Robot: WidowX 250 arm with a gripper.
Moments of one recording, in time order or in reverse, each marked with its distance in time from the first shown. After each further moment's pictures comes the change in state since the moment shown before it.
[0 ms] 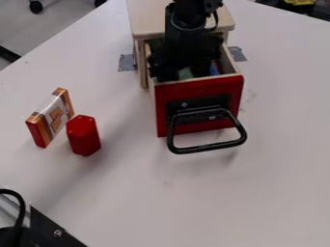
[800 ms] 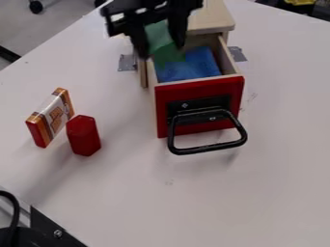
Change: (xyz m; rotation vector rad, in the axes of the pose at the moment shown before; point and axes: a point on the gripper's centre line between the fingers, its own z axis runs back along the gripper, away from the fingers) arm -0.009 0.050 0.078 -0.062 -0.024 -0.114
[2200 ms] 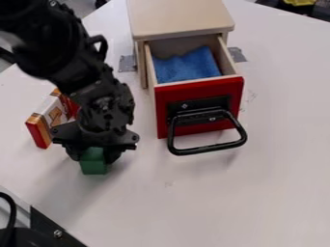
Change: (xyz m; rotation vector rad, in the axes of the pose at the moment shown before) arm -0.046 0.096 -0.129 0.230 -0.101 -0.281
